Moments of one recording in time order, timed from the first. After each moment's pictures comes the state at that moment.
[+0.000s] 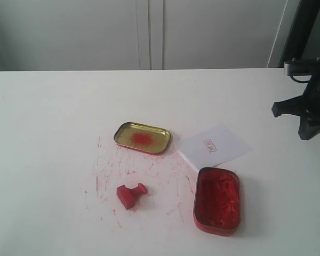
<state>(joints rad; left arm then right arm) -0.02 0.00 0.02 -0.10 0.40 0.13 -0.03 1.81 -1.32 0.02 0.99 -0.07</state>
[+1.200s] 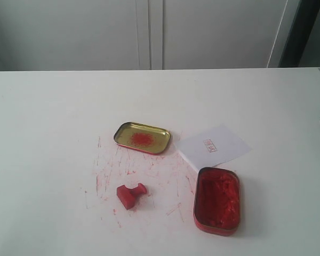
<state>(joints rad) -0.02 0.00 0.02 -0.10 0.40 0.13 -0.03 1.10 -0.86 0.02 0.87 -0.07</state>
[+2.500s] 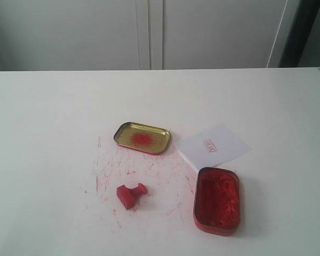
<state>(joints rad) -0.02 0.00 0.02 -0.10 0.40 0.13 -0.03 0.30 -0.41 0.02 0.54 -0.05</state>
